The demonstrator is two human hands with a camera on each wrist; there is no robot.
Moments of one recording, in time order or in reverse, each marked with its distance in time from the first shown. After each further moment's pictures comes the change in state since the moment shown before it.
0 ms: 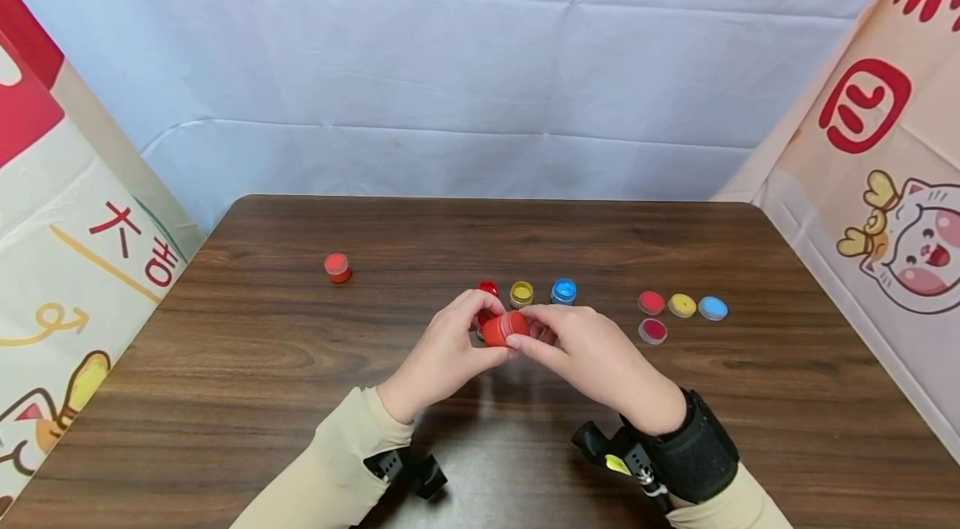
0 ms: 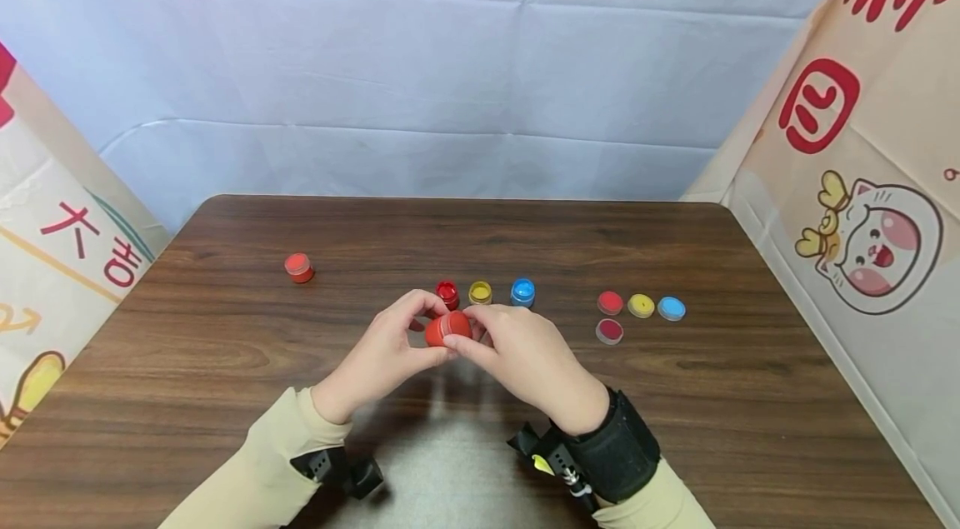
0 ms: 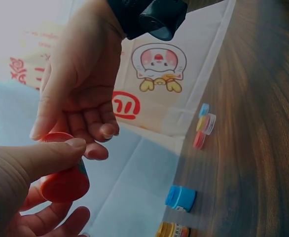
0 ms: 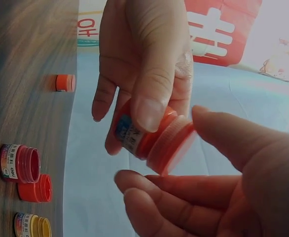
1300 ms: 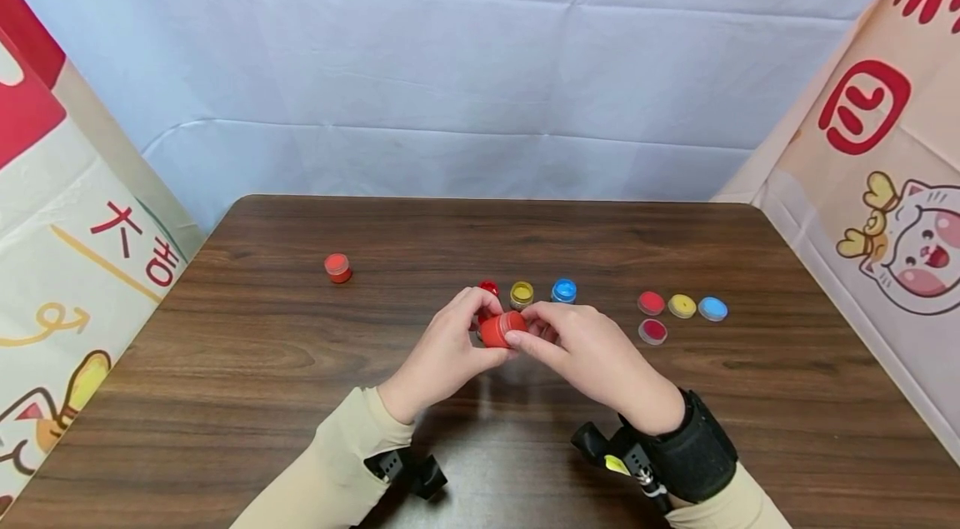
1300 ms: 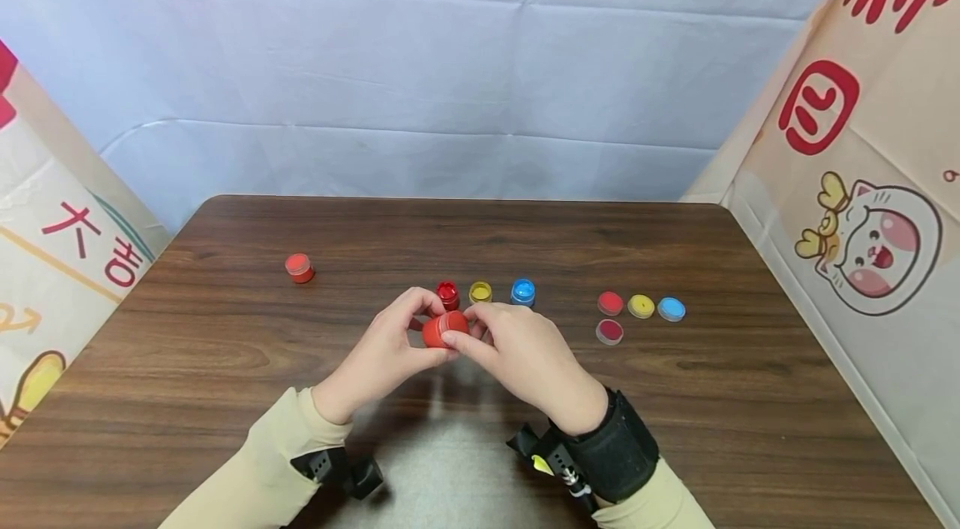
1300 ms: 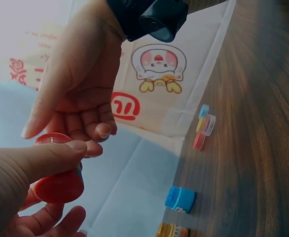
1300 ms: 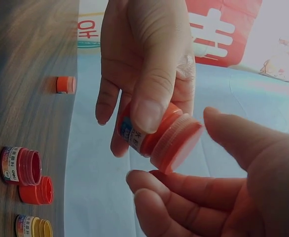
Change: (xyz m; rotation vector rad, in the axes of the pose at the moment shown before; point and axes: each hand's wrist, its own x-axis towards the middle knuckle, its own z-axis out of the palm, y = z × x) left_hand 0.000 0.000 0.001 0.002 0.013 -0.004; right_hand 0.000 0.000 0.000 0.017 0.015 0.021
